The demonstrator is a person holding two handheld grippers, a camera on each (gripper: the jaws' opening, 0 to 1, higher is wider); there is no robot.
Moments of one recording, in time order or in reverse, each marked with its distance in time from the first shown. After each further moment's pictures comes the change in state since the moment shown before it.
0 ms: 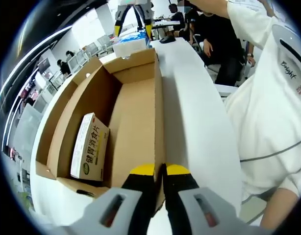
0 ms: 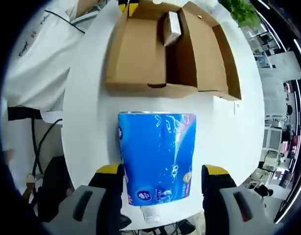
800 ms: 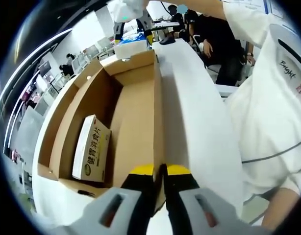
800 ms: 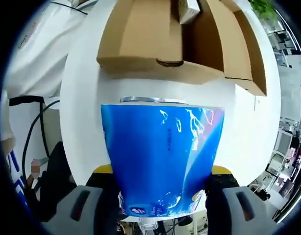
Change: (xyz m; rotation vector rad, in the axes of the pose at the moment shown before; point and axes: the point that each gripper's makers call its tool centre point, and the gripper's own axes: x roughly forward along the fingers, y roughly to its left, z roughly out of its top) left arm -0.001 -0.001 0.000 0.026 -0.018 0.023; right arm 0.045 0.011 -0.018 -0.109 0.185 0.120
